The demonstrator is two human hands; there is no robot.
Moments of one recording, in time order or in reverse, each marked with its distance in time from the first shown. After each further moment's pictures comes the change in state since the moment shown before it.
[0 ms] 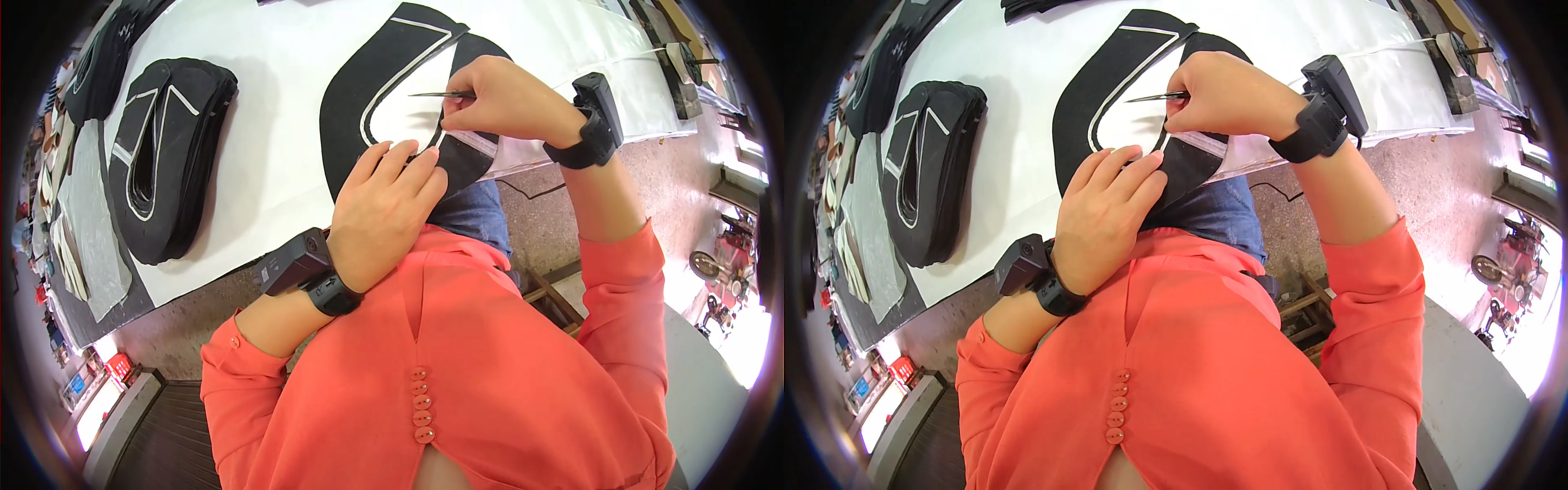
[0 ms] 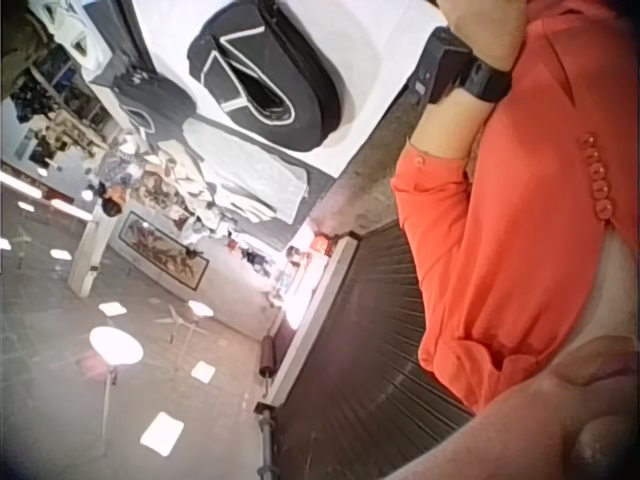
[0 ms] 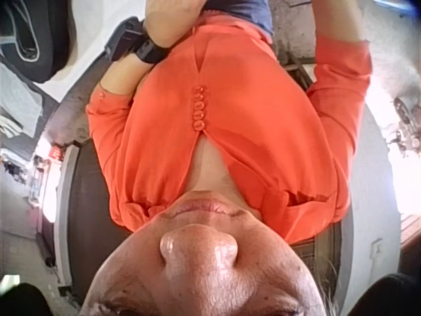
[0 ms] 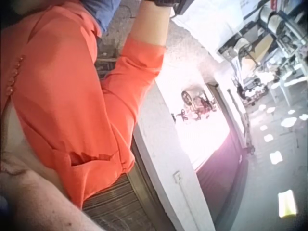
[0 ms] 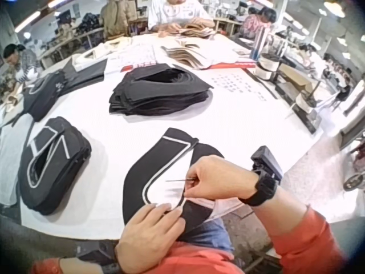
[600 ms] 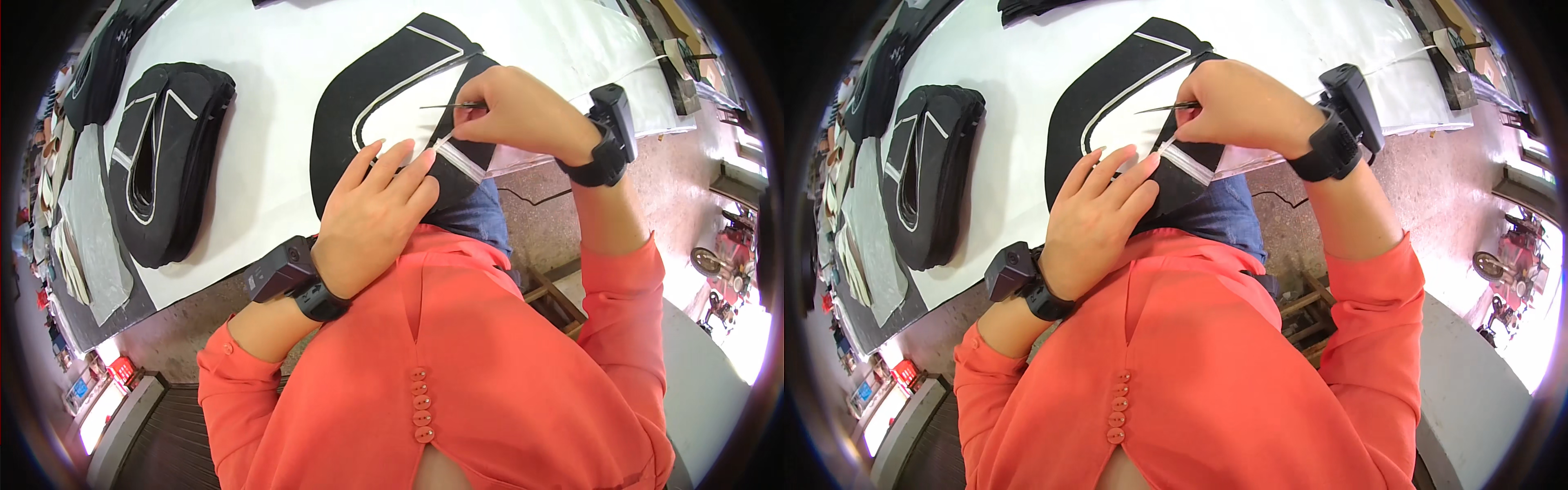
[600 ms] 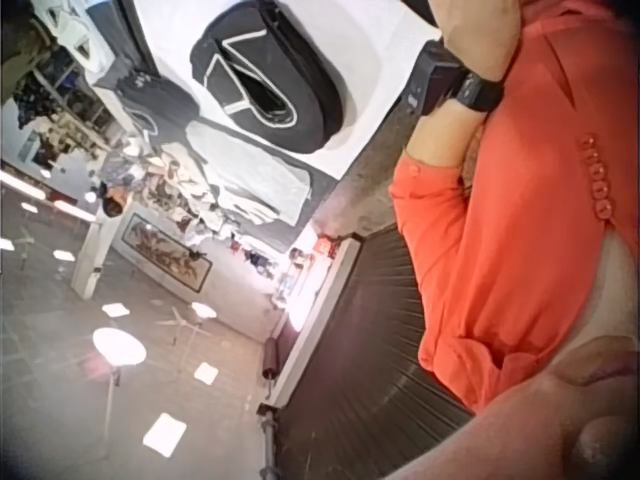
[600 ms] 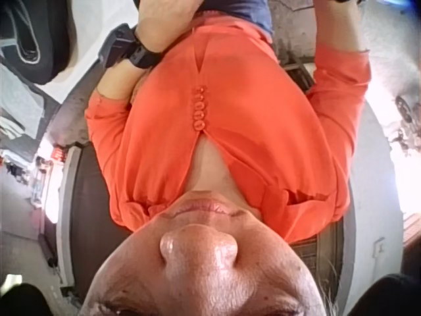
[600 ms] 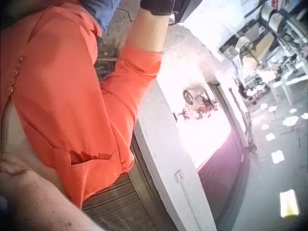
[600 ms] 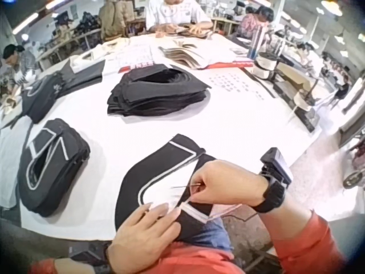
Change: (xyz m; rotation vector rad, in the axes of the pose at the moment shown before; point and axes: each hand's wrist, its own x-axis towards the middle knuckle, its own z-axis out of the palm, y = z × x) left_hand -0.007 -0.004 -0.008 0.023 -0.070 0.022; right_hand -0.020 0.001 0.003 0.002 0.089 -0.049
